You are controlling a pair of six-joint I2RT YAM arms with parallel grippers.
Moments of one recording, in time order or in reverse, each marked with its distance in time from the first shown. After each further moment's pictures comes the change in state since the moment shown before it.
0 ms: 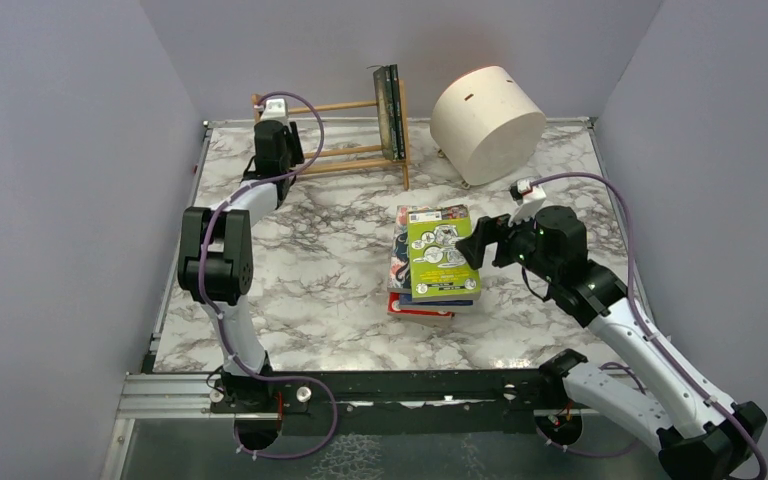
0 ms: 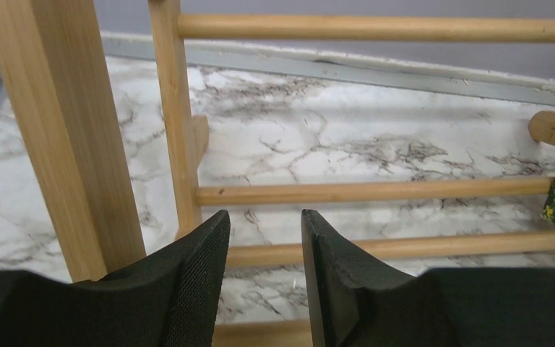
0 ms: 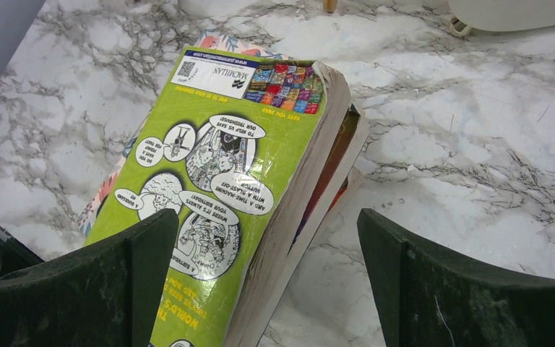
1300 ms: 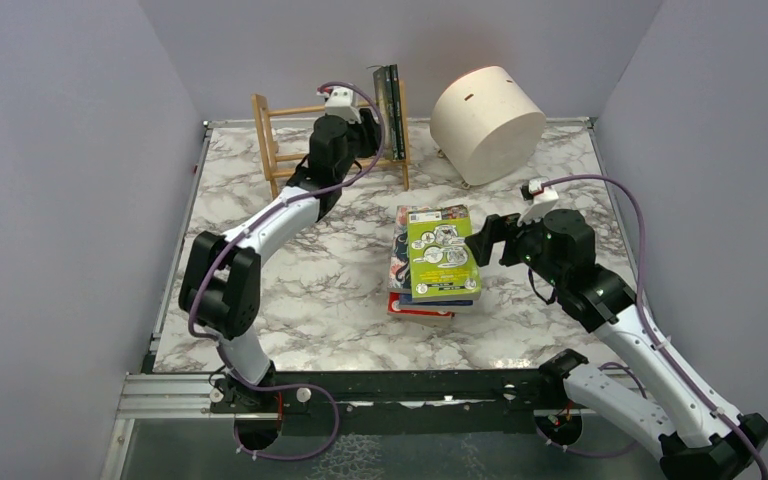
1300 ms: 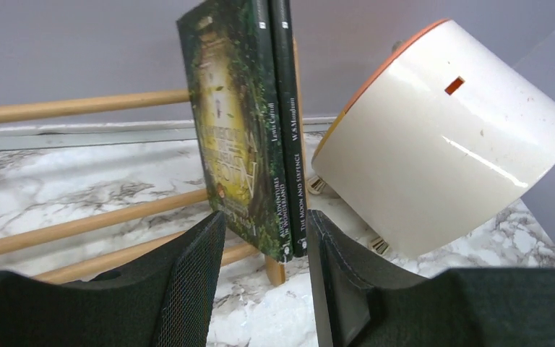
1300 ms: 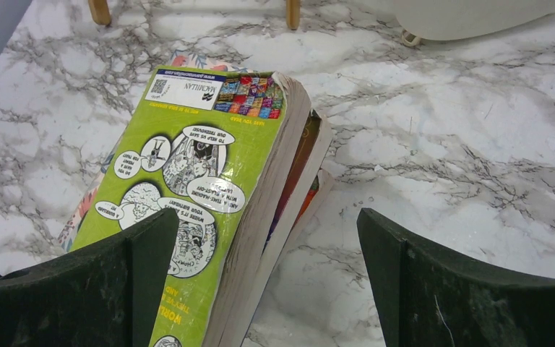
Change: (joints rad) left arm -0.362 -0.131 0.082 0.031 0.069 -0.169; right arm 0.000 -0.037 0.011 -0.034 0.109 0.000
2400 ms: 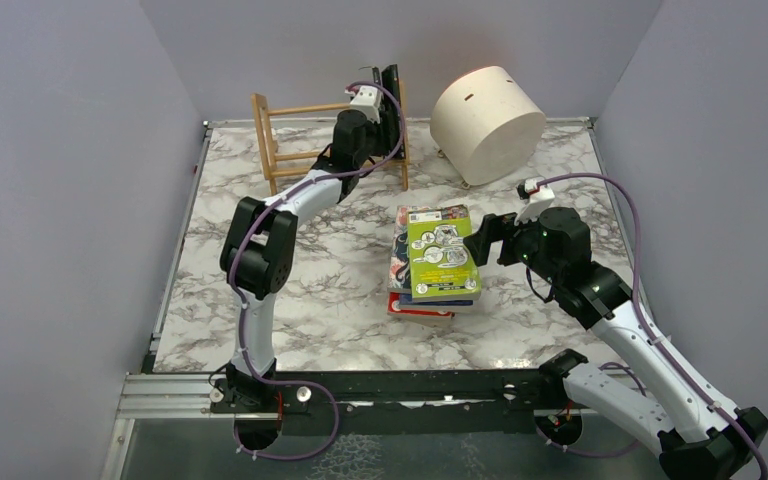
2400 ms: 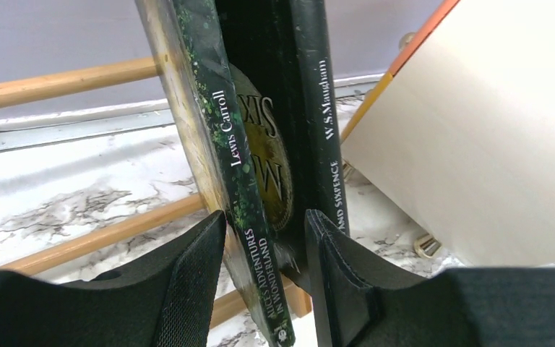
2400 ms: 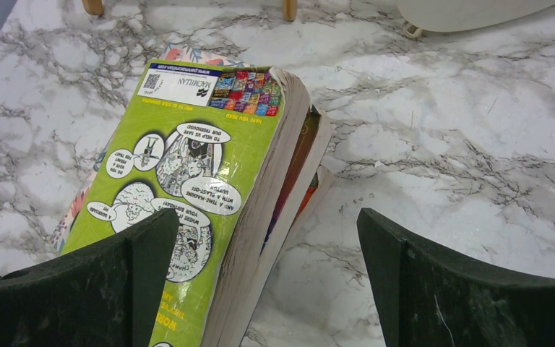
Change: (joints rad) left arm 0.018 0.297 0.229 -0.029 0.050 0.057; right arm 0.000 0.023 0.000 0.002 -0.002 0.000
